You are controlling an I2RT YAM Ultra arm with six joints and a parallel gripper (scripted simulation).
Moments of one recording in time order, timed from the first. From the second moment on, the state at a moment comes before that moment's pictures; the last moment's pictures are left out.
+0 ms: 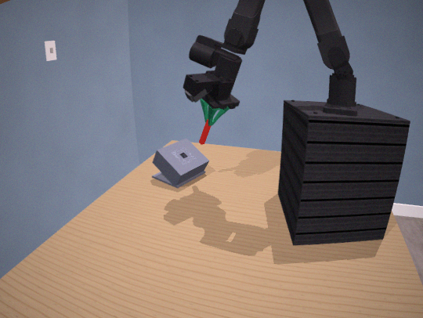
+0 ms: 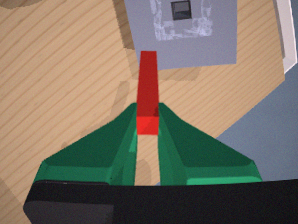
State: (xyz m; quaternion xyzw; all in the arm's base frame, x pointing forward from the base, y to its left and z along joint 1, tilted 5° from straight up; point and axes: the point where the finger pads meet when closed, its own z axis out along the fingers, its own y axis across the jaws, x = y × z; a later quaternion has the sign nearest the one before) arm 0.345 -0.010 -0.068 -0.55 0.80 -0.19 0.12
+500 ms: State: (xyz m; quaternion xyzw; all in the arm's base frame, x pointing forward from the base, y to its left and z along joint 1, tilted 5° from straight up) arm 0.346 0.005 -0.055 -0.61 0.74 -0.23 0.12
